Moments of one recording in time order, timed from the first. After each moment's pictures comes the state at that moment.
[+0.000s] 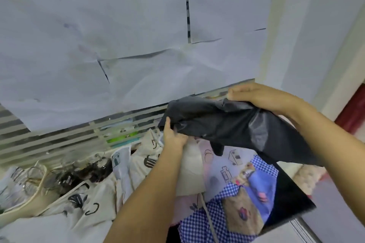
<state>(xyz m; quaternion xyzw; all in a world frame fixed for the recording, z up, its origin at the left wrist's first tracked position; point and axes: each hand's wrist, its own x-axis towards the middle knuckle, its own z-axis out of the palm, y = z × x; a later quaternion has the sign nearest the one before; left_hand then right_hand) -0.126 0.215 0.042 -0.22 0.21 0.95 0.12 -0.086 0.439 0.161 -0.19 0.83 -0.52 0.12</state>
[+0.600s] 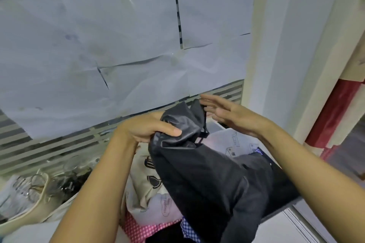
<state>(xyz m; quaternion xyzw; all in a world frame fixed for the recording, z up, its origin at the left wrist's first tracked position) -0.046 0.145 0.173 0.27 0.67 0.58 0.38 -0.047 0.402 0.117 -0.18 0.75 -0.63 0.13</state>
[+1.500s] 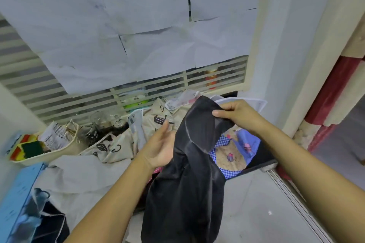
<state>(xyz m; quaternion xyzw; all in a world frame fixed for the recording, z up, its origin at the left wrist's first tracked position) 0.110 0.145 0.057 0.12 0.42 0.81 0.39 0.081 0.391 0.081 -0.09 0.79 -0.61 0.06</state>
